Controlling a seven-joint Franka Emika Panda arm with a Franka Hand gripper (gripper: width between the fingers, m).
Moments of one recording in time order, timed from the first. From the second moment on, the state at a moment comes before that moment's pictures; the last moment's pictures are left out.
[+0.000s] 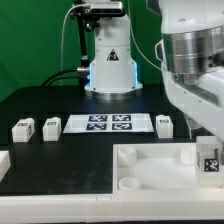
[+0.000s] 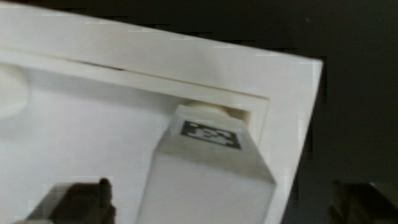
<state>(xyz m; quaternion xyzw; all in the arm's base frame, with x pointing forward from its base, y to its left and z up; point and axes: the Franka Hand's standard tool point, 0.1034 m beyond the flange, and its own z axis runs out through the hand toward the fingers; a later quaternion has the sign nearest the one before) 0.629 0.115 0.082 -0.81 0.59 0.04 0.06</state>
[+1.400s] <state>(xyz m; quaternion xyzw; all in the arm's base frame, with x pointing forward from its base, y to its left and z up) 0.629 0.123 0.079 -0.99 0.11 0.00 0.04</state>
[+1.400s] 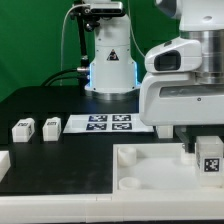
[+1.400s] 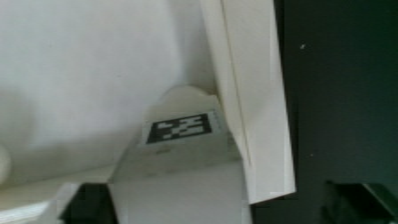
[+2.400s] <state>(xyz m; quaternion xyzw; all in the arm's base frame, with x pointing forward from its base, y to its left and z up) 0.628 0.115 0.077 -0.76 0.65 0.05 0.06</state>
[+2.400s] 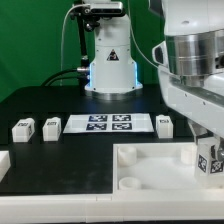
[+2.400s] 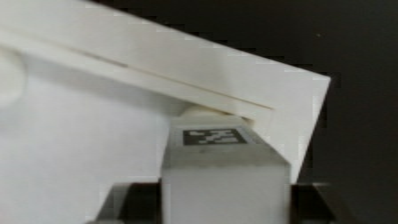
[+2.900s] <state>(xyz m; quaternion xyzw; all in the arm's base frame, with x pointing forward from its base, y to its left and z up) 0.626 0.117 0.075 -0.71 0.70 0.05 0.06</state>
